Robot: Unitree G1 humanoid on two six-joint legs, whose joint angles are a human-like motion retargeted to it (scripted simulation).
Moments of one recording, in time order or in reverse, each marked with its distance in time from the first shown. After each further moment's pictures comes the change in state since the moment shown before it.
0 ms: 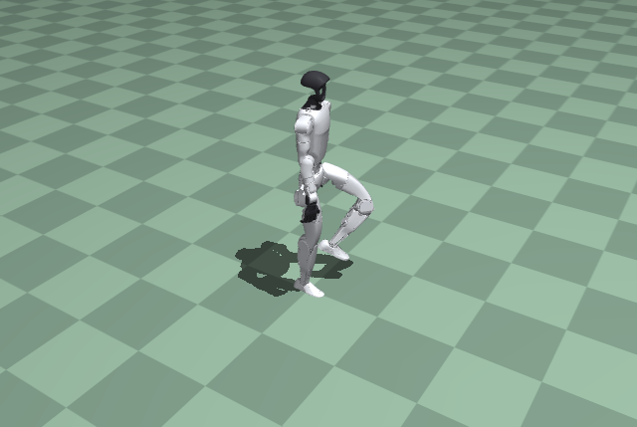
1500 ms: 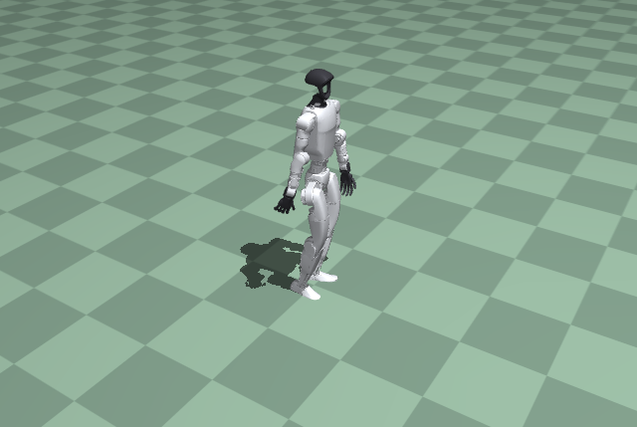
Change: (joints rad) left arm -0.192 0.050 -0.210 -0.138 0.045 -0.001 0.036; right arm 0.230 -0.042 -0.142 0.214 0.119 0.038 -0.065; waist -0.135 0.122 -0.029; left_leg 0.844 -0.313 -0.183 -1.414 -0.101 -0.180; right_leg -0.019 0.037 -0.007 0.188 -0.016 0.152
